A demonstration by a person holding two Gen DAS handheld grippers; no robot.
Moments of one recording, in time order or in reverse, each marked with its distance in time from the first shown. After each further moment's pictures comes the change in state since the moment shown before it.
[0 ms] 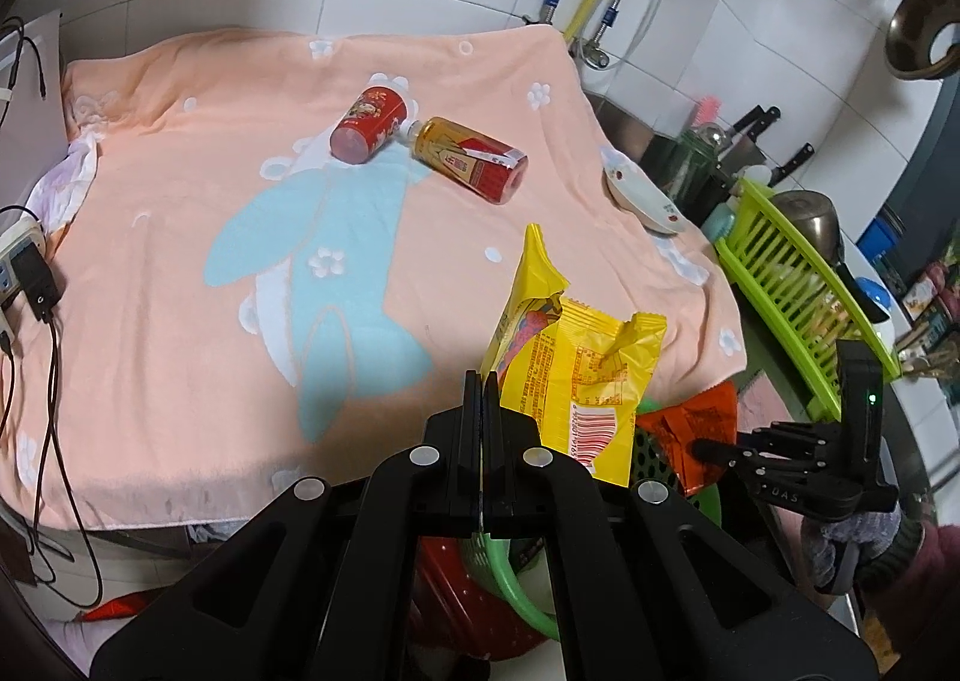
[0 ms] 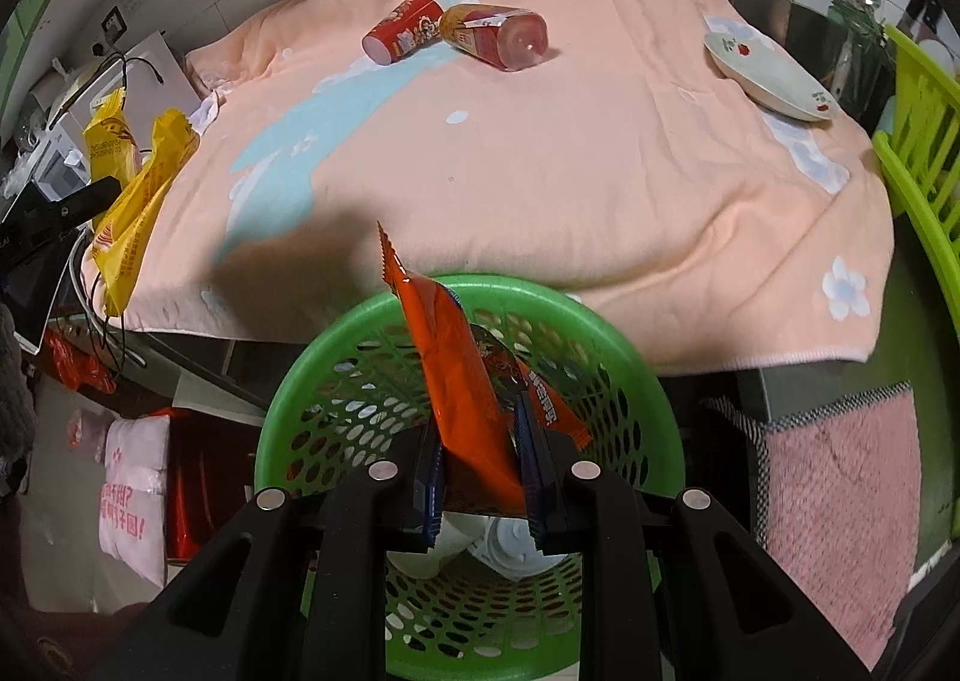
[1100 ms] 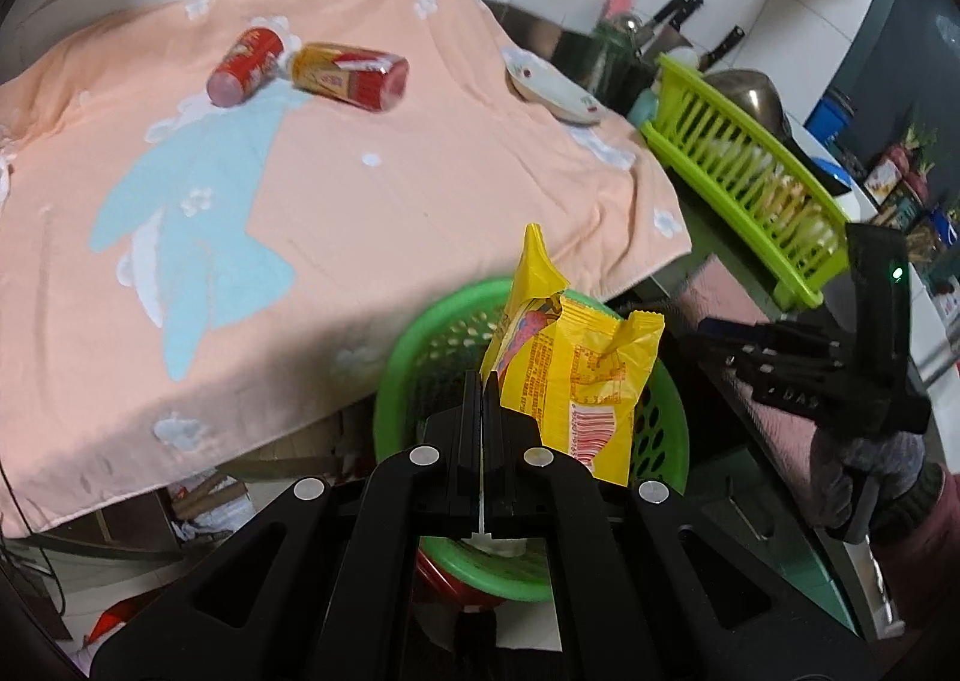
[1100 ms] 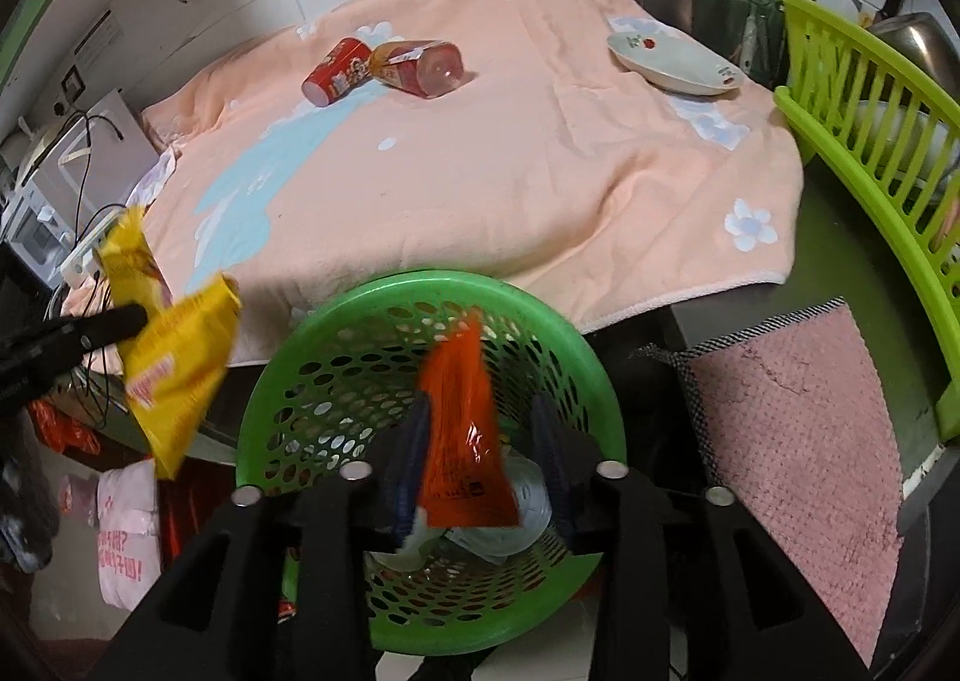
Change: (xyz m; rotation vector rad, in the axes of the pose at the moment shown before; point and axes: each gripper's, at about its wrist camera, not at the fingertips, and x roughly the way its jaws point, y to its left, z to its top) left arm 0.041 -0.063 -0.045 0.165 0.172 -0.113; right arm -0.033 -0.022 -0.032 0.133 -0.088 -0.085
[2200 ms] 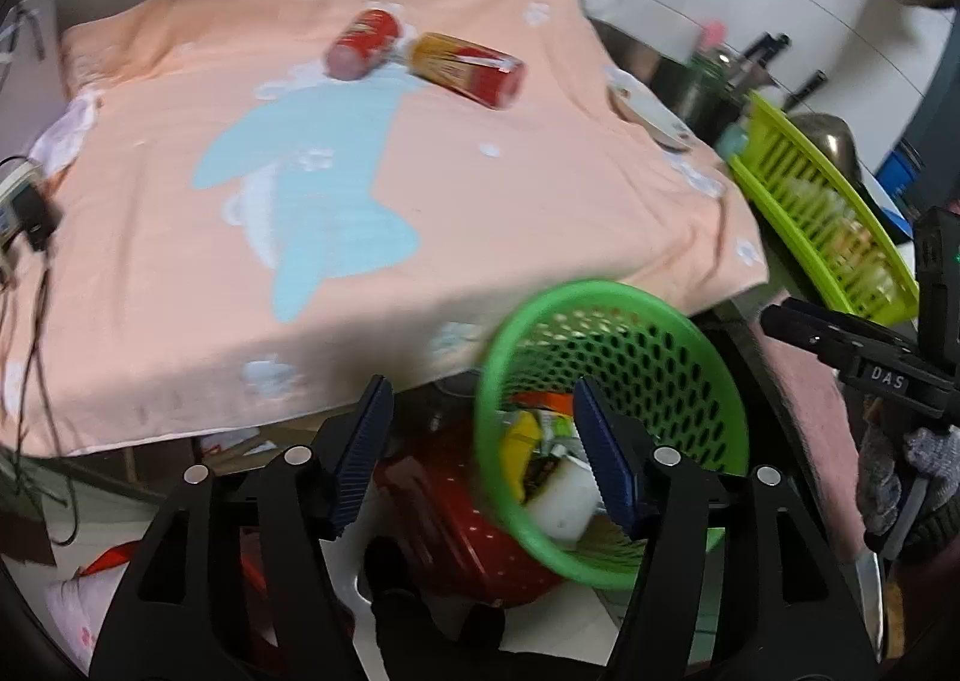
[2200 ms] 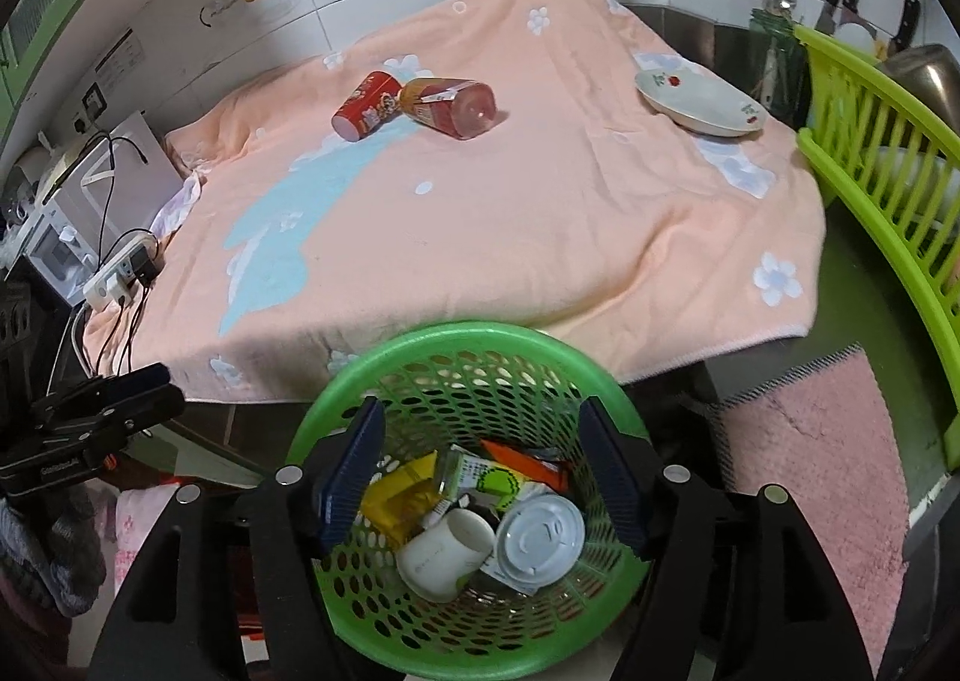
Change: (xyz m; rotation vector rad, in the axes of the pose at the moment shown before) left arm -0.027 0.048 -0.021 -0.158 -0.046 0.170; right arm -0.010 0.029 0.024 -0.016 -0.054 0.046
